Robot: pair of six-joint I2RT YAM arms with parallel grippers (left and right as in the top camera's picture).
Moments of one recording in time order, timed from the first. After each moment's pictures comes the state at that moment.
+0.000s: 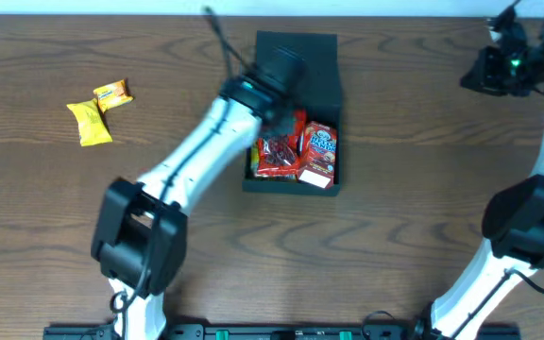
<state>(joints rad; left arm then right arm) -0.53 1.98 1.68 -0.89 -0.06 -0.58 -0.30 2.11 2.20 -1.41 -0.44 -0.18</state>
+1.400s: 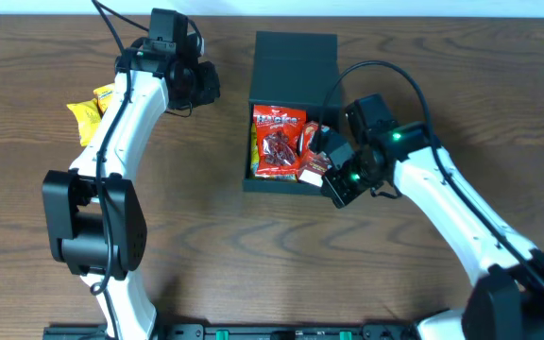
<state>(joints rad) -0.15 1.98 1.68 -0.81 0.28 -0.35 0.37 1.61 1.18 -0.97 -0.36 -0.22</state>
